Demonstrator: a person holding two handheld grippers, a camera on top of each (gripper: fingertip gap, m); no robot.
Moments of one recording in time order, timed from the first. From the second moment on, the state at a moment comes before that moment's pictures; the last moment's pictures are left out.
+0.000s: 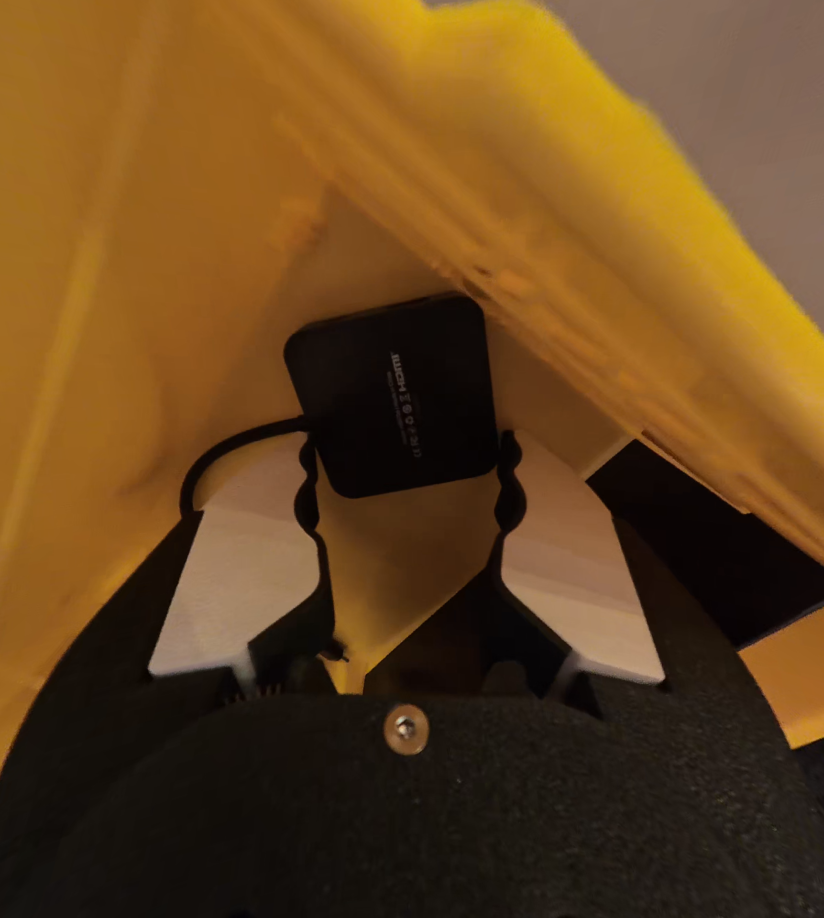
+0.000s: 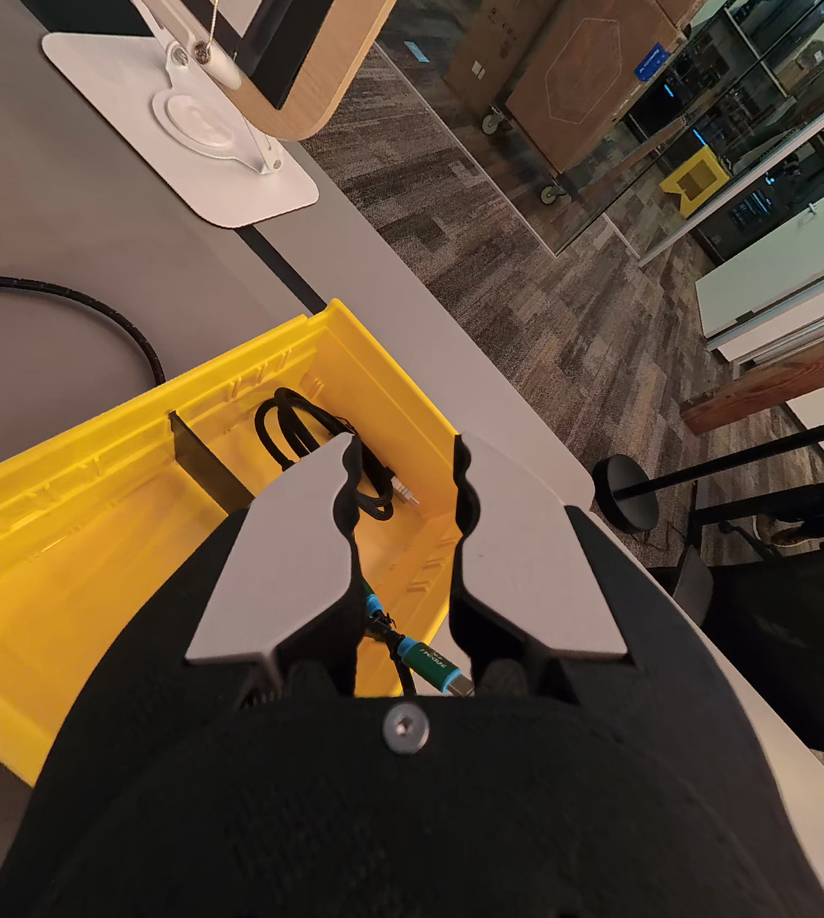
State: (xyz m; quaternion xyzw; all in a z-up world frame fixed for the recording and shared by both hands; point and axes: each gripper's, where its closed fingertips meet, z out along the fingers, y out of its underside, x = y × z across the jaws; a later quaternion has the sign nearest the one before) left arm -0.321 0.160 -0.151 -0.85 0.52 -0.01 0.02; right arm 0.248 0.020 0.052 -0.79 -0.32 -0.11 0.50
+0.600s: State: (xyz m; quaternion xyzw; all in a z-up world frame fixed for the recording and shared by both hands) left arm -0.361 0.168 -0.144 -0.85 0.53 0.02 0.05; right arm 0.247 0.022 0.044 -0.80 -0.33 -0.12 0.49
